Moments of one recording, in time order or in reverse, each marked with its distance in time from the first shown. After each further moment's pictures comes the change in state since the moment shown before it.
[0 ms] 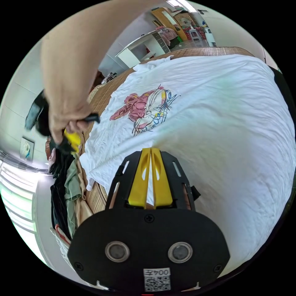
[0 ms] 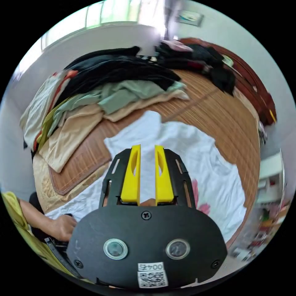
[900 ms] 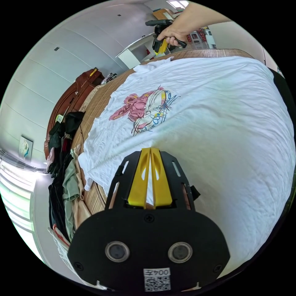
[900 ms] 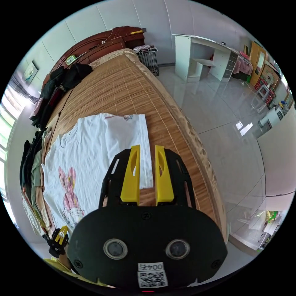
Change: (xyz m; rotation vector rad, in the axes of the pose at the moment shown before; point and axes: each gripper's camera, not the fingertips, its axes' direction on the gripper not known) left arm -0.007 0.055 0.011 0.008 -0.005 -0.001; right arm 0.350 0.289 -0.075 0.023 0.165 0.963
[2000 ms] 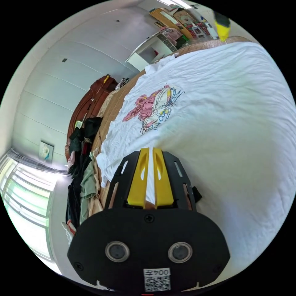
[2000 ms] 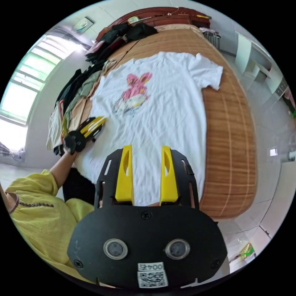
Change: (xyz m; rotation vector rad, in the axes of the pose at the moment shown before) left arm 0.040 0.004 0.021 -0.021 -0.210 0.023; right arm 0.050 0.217 -0.080 -0.323 -0.330 -0.407
